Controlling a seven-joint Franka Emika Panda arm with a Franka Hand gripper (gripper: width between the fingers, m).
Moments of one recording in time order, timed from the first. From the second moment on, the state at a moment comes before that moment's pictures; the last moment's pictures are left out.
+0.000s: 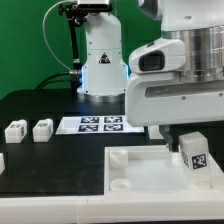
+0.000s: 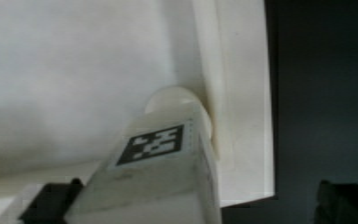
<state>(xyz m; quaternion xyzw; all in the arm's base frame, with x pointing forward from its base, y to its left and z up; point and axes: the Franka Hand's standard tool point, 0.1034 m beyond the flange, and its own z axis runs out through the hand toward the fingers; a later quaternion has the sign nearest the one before) 0.638 0.119 0.082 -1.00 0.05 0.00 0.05</state>
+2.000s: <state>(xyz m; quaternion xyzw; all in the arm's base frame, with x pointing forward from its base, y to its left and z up) 0.636 0.119 0.077 -0.91 0.40 0.02 0.08</state>
